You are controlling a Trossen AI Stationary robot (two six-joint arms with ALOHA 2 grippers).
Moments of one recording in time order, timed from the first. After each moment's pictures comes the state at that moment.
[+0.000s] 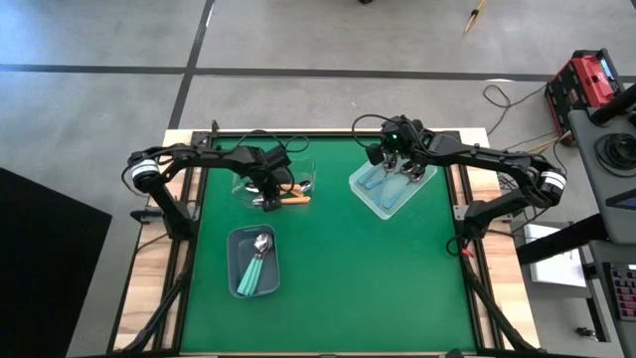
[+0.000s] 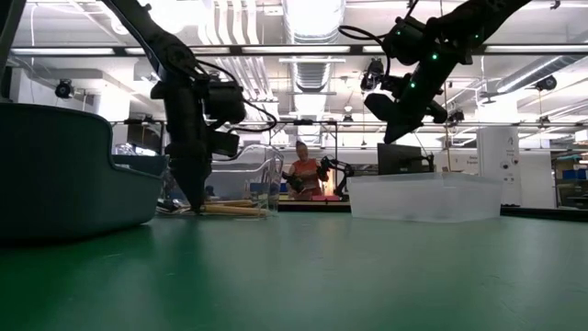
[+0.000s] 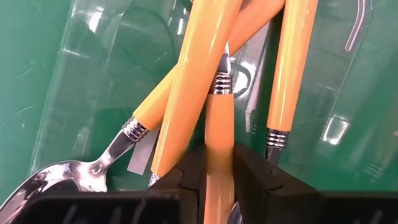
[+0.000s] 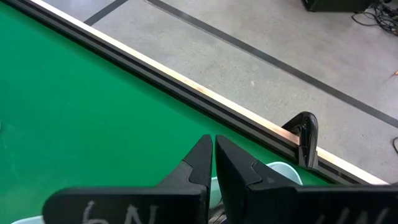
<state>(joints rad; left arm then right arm) 0.49 1.70 0.93 -0.57 0.09 0.22 -0.57 1.37 0.93 -0.31 0.39 0.25</state>
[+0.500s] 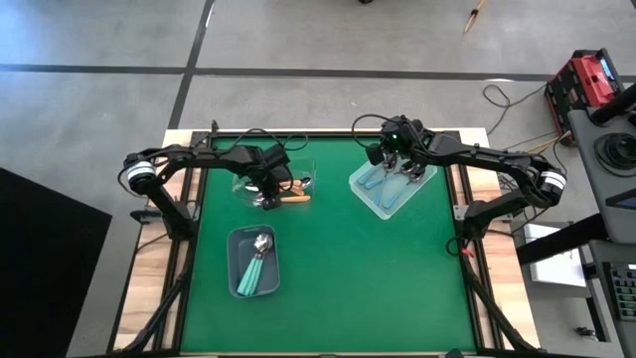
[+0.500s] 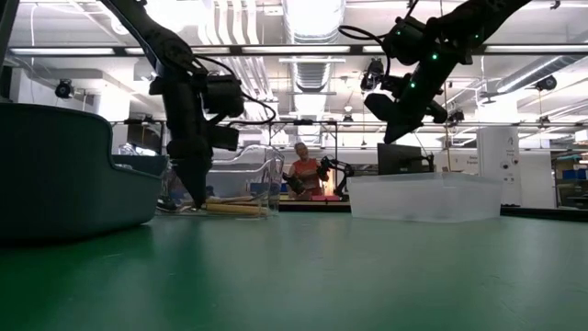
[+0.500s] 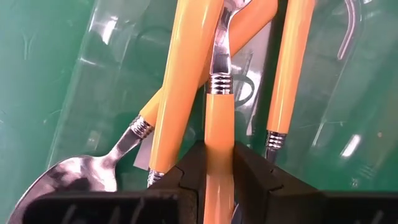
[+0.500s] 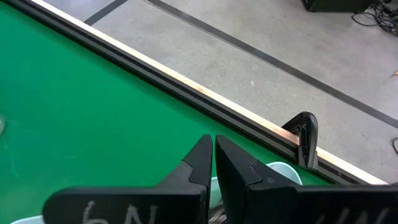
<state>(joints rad) 0.49 1.65 0.93 -0.57 0.07 0.22 -0.57 1.37 0.93 -0.31 0.39 0.25</state>
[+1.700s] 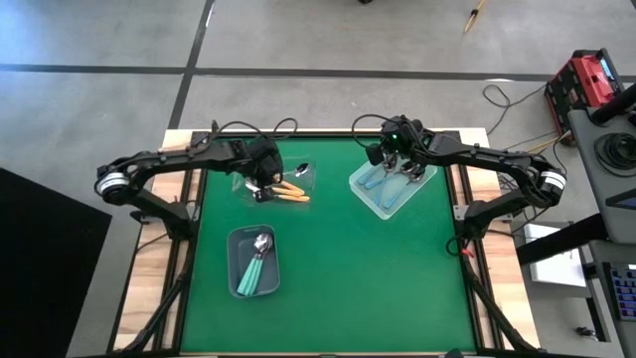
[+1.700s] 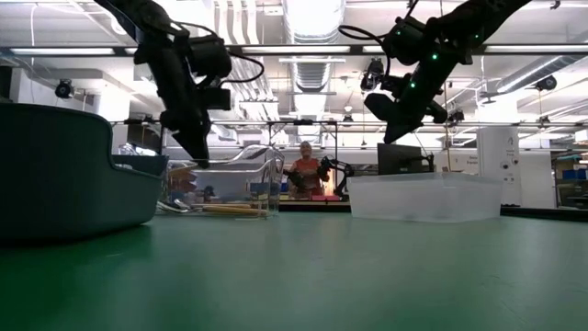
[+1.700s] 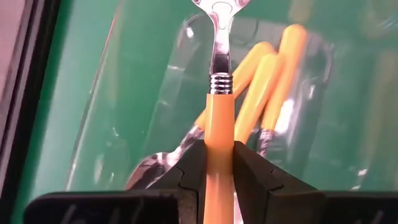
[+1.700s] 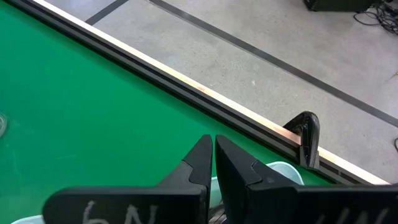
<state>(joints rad) 0.49 1.43 0.93 -0.60 -0.01 0.31 -0.57 1.37 0.93 -0.31 0.39 0.25</state>
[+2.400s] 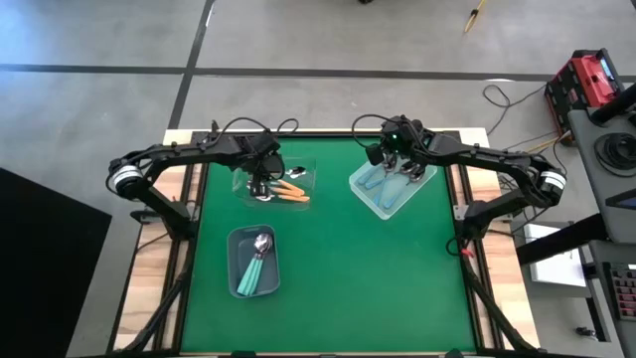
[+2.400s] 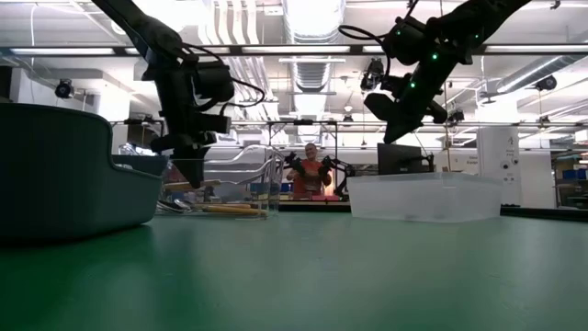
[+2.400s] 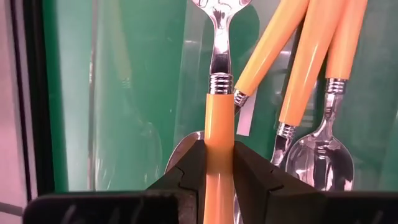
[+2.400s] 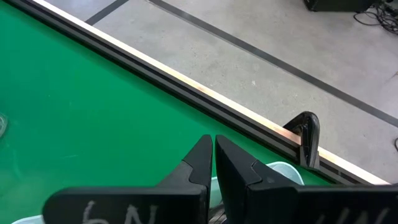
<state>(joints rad) 0.58 1.54 0.94 -0.60 -0.08 0.59 -0.57 1.37 0.93 -0.31 0.38 0.25</state>
